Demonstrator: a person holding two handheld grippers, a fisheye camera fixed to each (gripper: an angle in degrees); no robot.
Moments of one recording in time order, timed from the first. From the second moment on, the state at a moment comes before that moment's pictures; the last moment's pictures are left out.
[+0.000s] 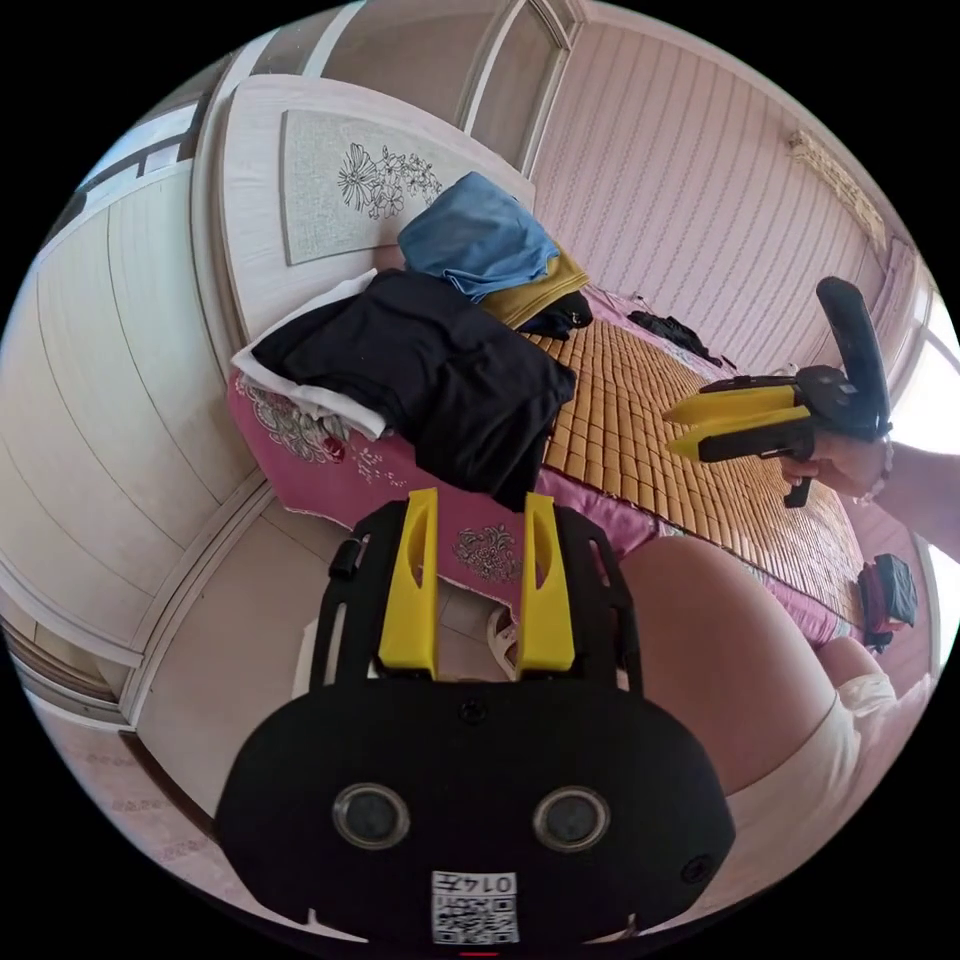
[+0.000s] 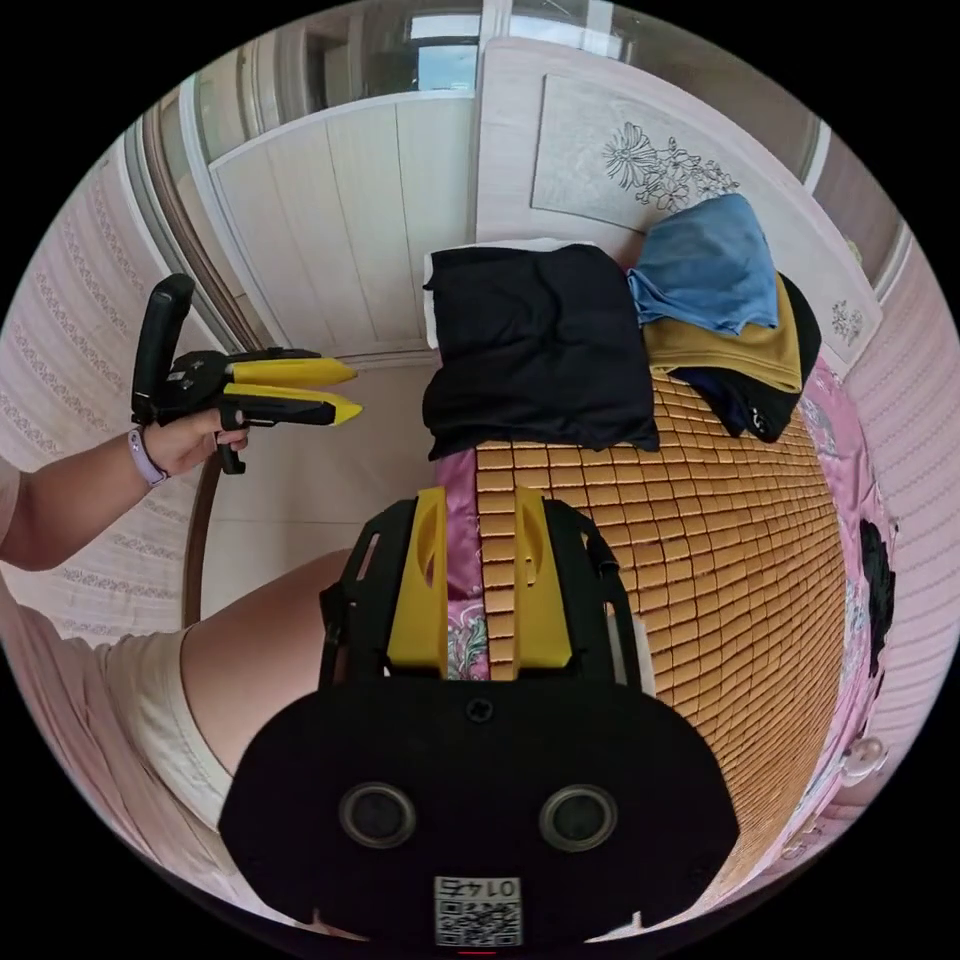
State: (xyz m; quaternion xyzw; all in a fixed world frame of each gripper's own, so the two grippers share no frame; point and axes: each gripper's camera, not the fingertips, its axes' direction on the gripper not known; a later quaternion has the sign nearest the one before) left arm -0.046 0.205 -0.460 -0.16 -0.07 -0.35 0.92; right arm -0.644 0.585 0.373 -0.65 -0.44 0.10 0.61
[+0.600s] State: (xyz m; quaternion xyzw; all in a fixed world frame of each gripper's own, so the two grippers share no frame) left arm -0.092 0.202 -0.358 -0.24 -0.04 -0.37 0.90; right arm -0.704 0.705 0.430 -0.72 -0.41 0.11 0.55
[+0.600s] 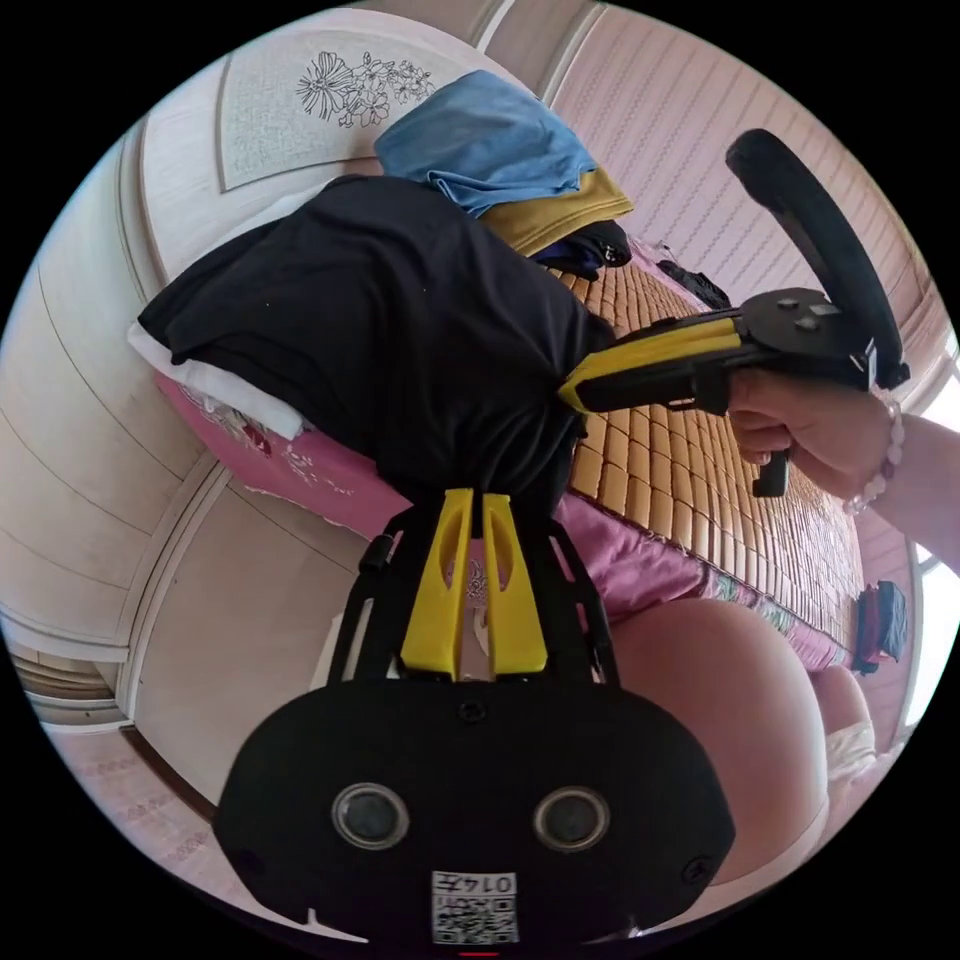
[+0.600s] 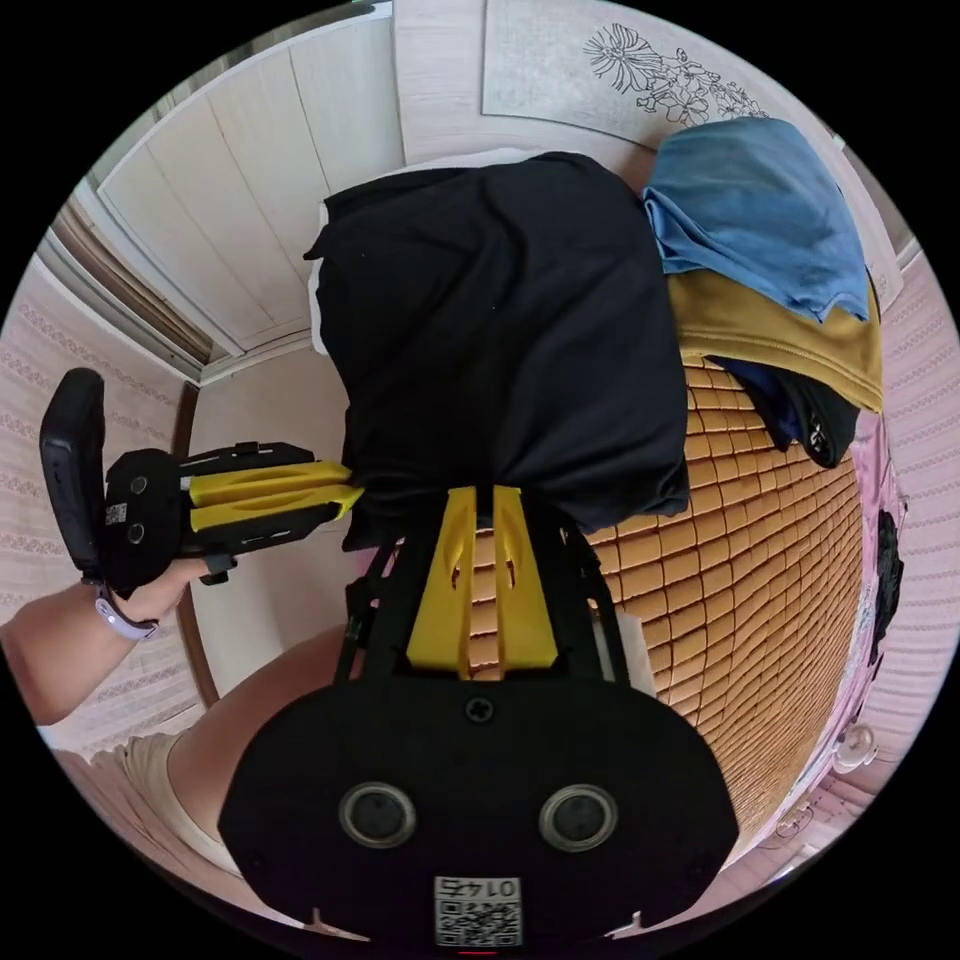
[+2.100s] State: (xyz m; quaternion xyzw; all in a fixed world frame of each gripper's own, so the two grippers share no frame) left arm 0.271 -0.071 -0.166 -0.22 0.23 -0.08 0.94; right arm -0.222 0.646 0.086 -0.79 -0.04 0.28 0.54
